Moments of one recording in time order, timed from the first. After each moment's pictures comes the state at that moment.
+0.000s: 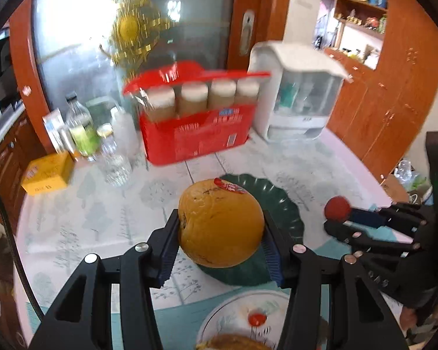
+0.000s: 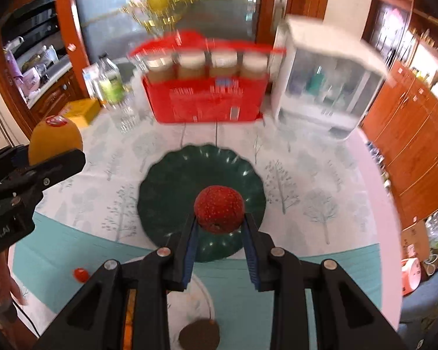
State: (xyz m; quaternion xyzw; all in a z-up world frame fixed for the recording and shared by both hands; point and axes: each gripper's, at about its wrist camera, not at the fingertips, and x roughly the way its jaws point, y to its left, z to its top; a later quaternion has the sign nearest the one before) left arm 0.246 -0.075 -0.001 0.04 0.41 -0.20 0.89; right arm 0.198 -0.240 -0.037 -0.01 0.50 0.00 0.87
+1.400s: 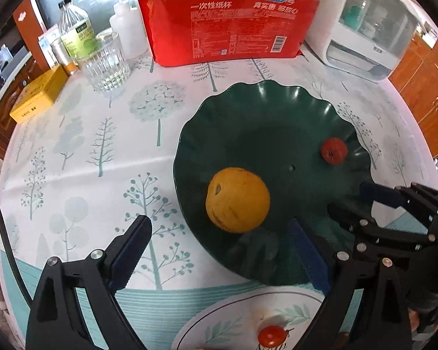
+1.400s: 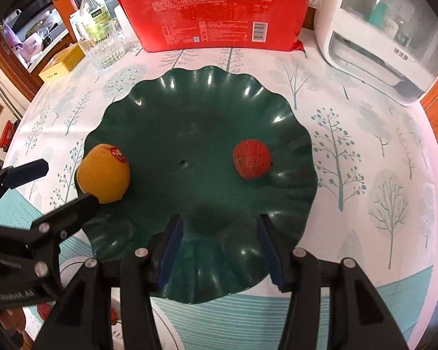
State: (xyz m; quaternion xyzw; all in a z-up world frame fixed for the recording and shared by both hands) left arm 0.281 -0.103 -0.146 0.05 0.55 -0.09 0.83; right arm 0.251 -0.254 -0.159 -0.02 0.57 0.06 0.82
